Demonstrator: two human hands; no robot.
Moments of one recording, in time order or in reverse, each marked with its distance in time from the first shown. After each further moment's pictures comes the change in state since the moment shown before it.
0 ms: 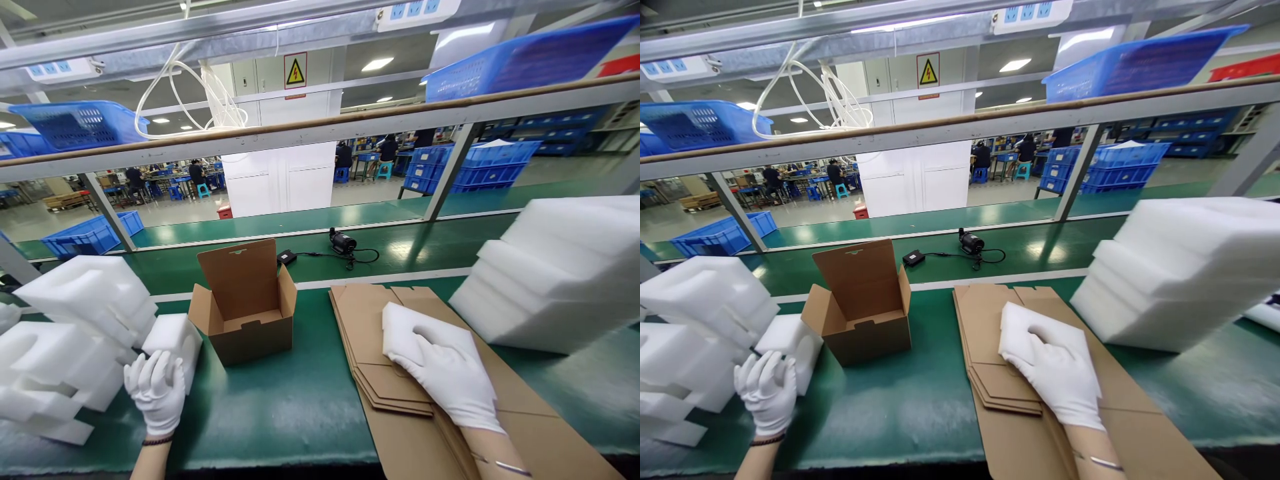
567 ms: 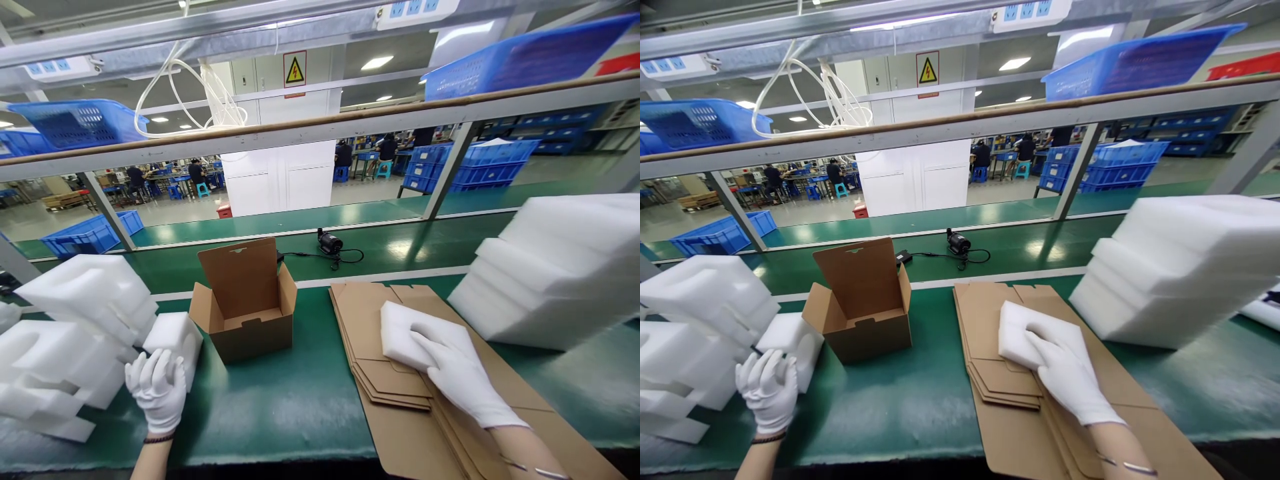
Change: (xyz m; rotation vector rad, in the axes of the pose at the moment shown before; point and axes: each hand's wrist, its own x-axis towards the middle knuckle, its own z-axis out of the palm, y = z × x) left_hand 0.009 0.004 -0.003 0.015 0.010 0.046; right_hand 0.000 0.030 0.000 0.123 -0.107 -0.130
